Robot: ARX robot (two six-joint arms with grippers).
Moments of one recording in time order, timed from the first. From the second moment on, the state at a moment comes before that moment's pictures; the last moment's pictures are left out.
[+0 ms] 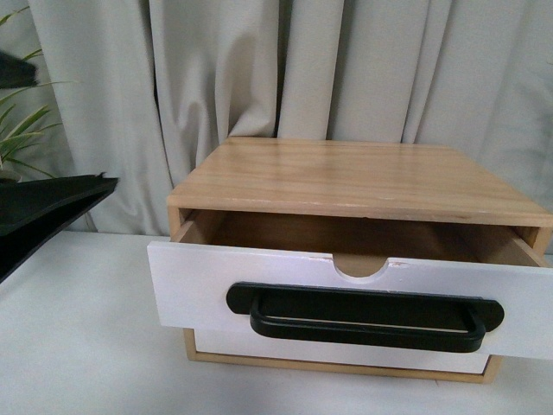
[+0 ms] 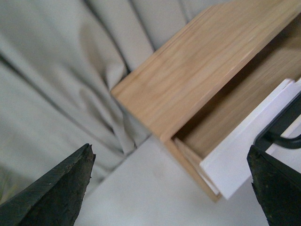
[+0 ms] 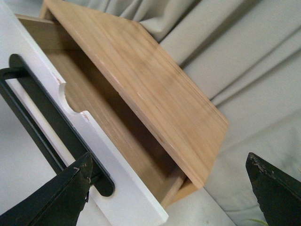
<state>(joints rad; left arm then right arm) -0.13 1.06 0.46 0.54 0.40 0.67 0.17 0.83 0.37 0.36 -0.29 -0.70</state>
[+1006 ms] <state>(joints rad) 0.00 0.41 0.11 0.29 0.01 0.01 0.00 0.25 0.11 0.14 0.00 -0.04</state>
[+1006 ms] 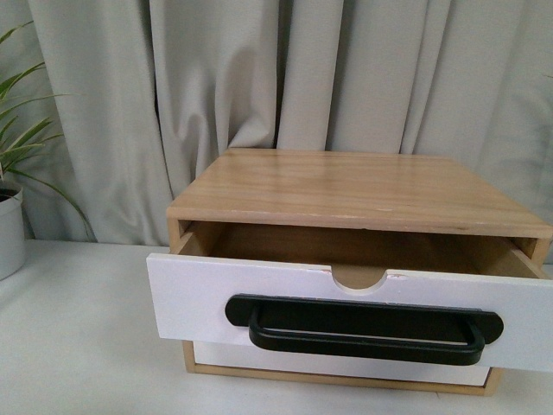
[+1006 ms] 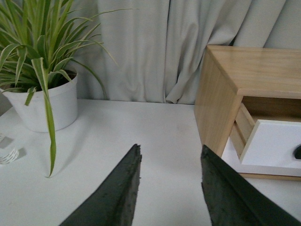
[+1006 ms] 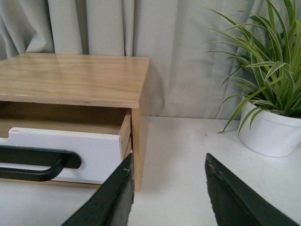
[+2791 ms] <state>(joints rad) 0.00 0.00 0.01 0.00 0.00 0.00 0.00 0.00 0.01 0.00 0.00 -0.01</state>
